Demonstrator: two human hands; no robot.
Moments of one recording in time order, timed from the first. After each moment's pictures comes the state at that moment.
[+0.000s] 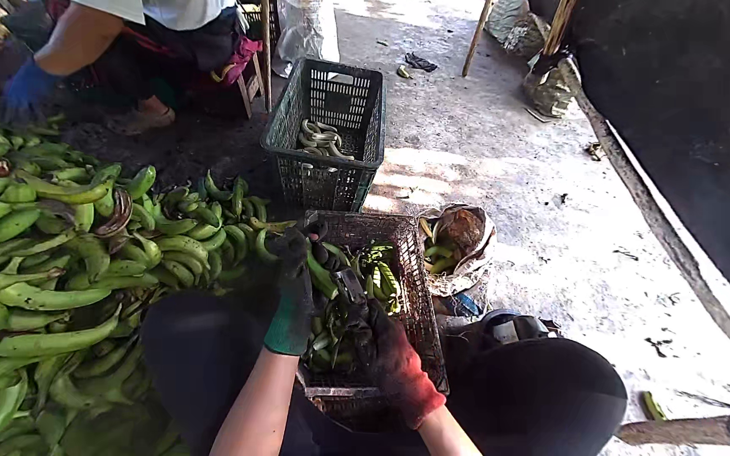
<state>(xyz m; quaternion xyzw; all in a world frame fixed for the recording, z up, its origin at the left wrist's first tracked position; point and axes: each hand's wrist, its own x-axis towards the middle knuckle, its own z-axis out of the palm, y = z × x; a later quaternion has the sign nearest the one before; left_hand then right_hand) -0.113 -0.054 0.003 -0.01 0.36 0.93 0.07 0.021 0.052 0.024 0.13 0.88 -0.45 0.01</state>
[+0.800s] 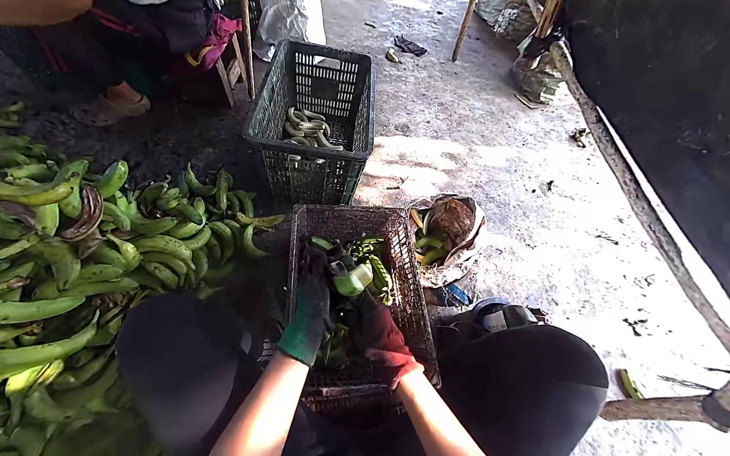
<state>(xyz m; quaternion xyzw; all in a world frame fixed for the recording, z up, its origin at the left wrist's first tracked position) -0.094 -0.022 -0.014 -0.13 0.58 0.79 0.14 -0.014 0.068 0.000 0.18 0.89 -0.40 0.13</state>
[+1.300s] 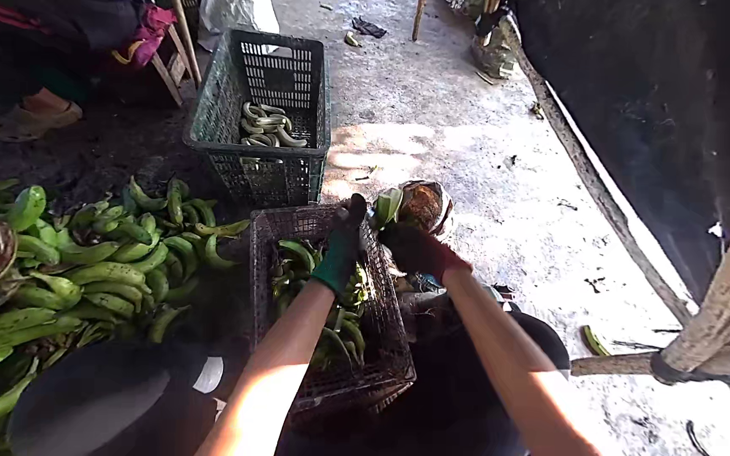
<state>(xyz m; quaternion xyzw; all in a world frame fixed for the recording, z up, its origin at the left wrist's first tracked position) -0.150 0.112 -0.036 0.01 0.64 0.72 0.29 -0.069 0.257 0.018 0.20 0.90 -0.33 0.19</state>
